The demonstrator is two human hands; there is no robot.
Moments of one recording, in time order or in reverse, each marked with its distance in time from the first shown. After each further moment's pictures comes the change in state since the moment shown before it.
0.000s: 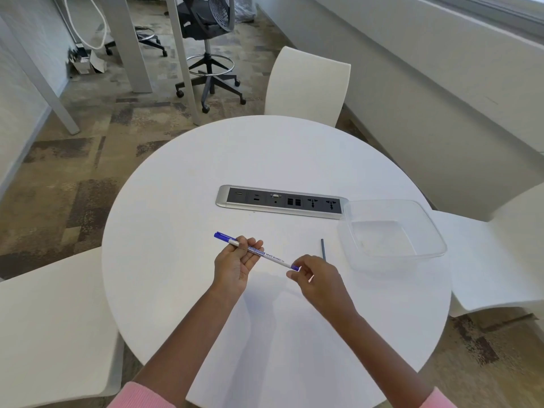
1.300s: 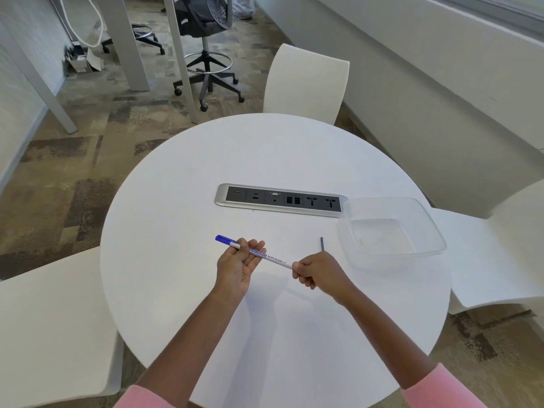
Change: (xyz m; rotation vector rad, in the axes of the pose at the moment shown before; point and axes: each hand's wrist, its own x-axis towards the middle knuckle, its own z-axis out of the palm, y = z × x) left_hand 0.002 -0.008 -0.005 -0.070 -0.040 0.005; right_hand 0.020 -0.010 -0.019 0.307 -0.325 0.333
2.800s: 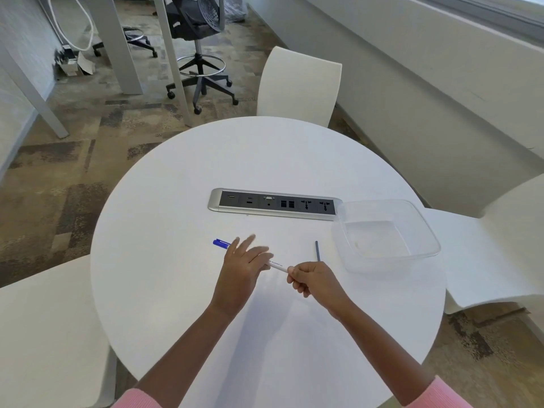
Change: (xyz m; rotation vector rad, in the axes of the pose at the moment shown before) left_hand 0.031 -0.020 -0.031 1.686 -0.354 1.507; right_hand 0.000 0.013 0.006 0.143 0.069 -0.076
